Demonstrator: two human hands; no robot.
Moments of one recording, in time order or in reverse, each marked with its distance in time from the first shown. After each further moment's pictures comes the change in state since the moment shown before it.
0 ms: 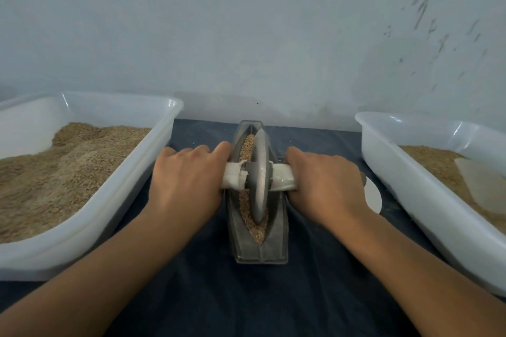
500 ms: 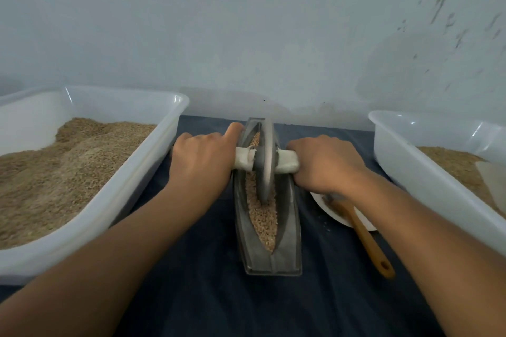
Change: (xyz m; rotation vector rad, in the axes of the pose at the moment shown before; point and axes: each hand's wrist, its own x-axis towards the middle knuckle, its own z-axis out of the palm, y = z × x) left_hand 0.042 -0.001 0.033 0.068 0.012 -0.040; right_hand 0.058 0.016 0.024 0.208 -0.392 -0.057
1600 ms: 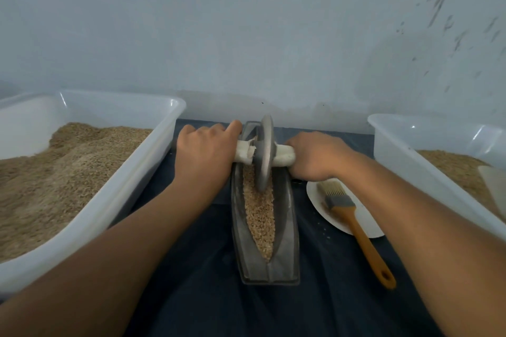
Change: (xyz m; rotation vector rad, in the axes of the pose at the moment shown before) left_hand 0.022 0.003 0.018 -0.022 0.091 -0.003; right_hand 0.036 0.008 -0.005 0.109 -0.207 -0.006
